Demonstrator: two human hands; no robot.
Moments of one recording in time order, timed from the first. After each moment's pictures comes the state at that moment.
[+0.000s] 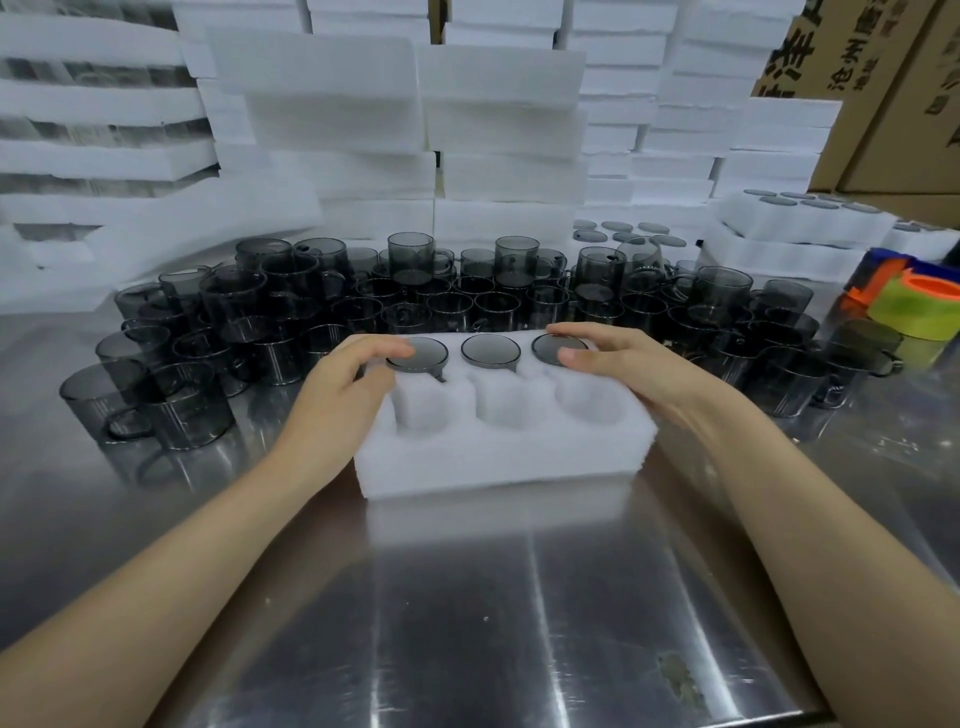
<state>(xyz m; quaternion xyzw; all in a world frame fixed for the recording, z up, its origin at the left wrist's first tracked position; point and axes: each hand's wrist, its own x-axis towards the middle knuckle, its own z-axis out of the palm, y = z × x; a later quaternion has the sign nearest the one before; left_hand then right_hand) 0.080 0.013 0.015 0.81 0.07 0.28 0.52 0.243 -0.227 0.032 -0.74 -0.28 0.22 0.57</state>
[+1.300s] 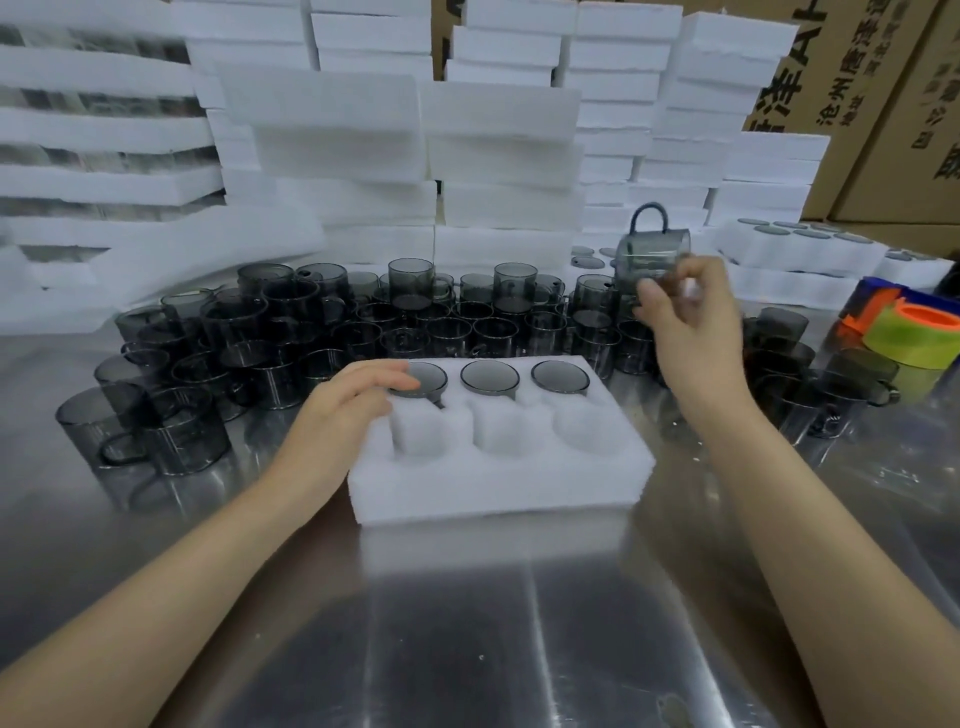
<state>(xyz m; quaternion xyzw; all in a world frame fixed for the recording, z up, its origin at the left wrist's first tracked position) 0.080 0.017 0.016 0.77 0.05 0.24 0.59 0.235 -0.232 0.064 -0.71 -0.22 -0.22 0.63</state>
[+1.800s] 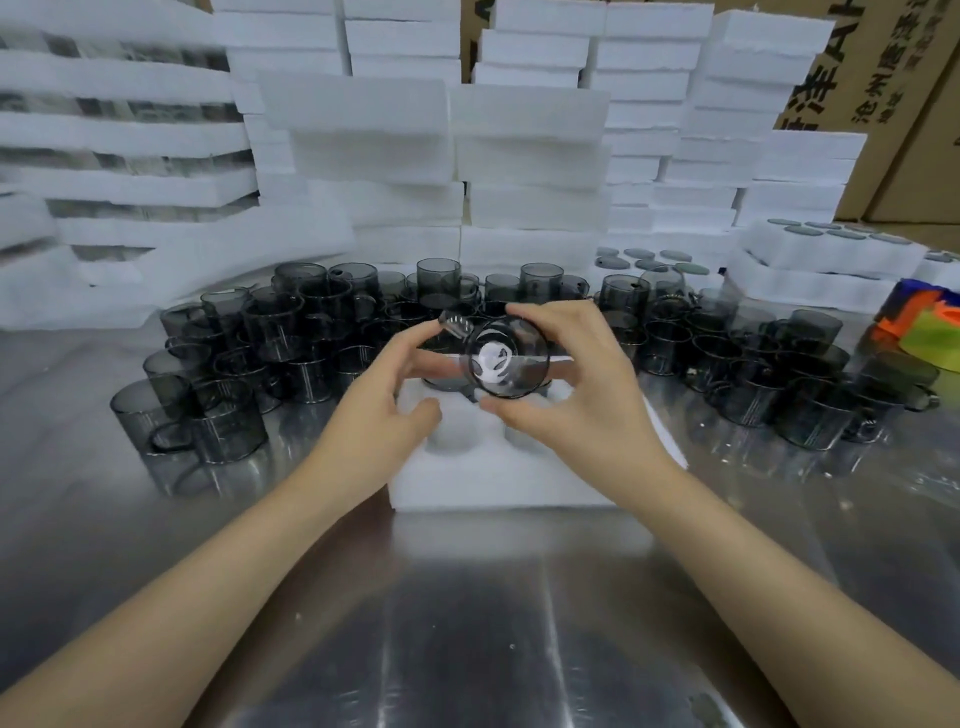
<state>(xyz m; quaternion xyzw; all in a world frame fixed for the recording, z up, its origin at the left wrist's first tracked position) 0.075 0.012 0.016 0.83 -0.02 0.27 0.49 0.149 -0.169 0.046 -0.70 -0.45 -0.17 0.53</state>
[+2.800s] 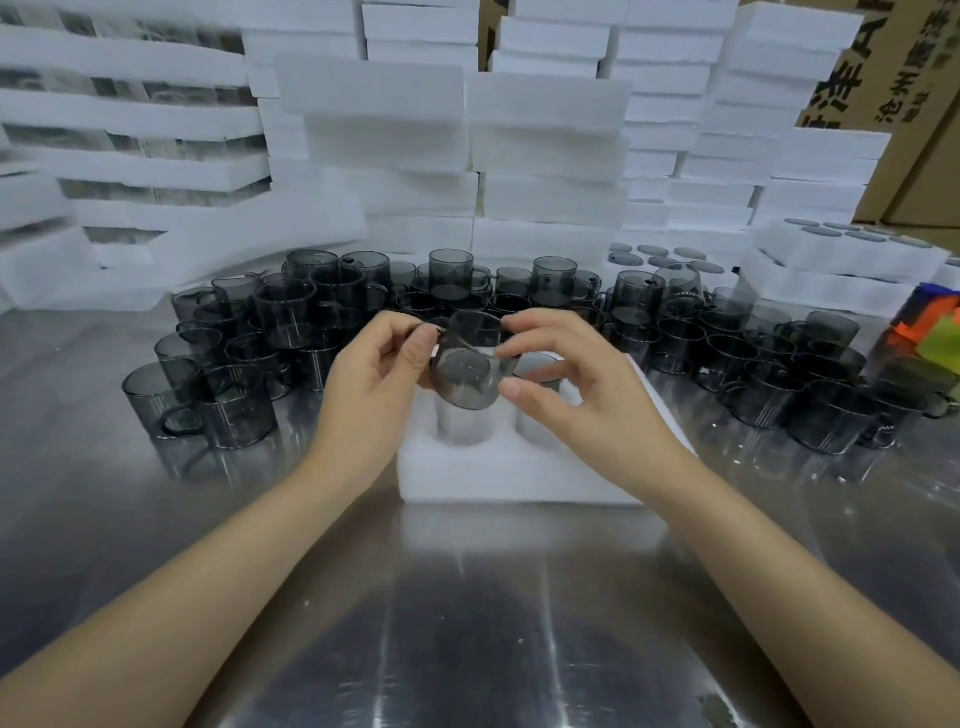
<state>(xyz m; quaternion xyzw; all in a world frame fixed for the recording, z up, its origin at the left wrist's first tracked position) 0.072 0.006 0.028 0.73 -0.01 0.39 0.56 0.151 -0.172 0.046 -0.68 -0.50 -0.05 0.54</state>
